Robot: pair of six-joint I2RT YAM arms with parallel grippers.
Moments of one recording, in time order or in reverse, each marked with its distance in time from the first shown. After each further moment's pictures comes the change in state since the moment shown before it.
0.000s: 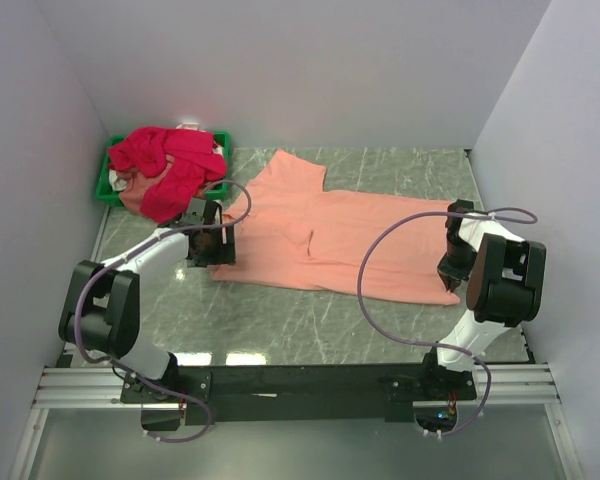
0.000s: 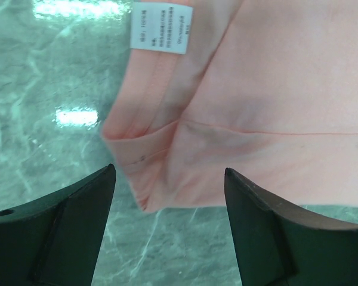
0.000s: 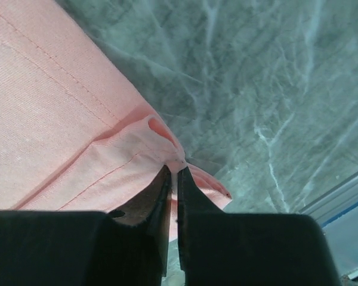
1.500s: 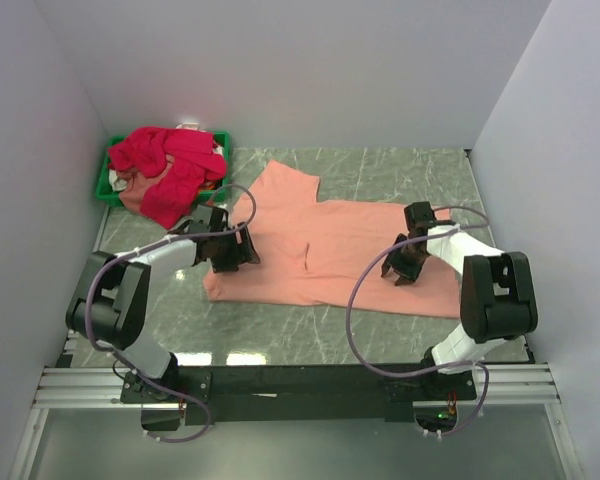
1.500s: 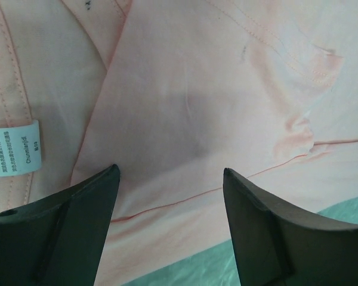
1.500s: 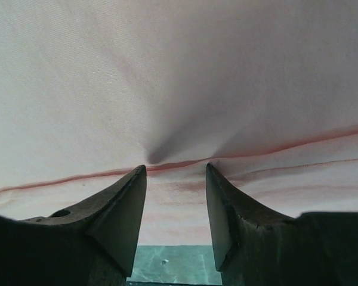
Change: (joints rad) left arm -0.034 0.073 -0.064 0.254 0.272 -0.213; right arm 0.315 -0.105 -0.120 0.220 -0.413 0.153
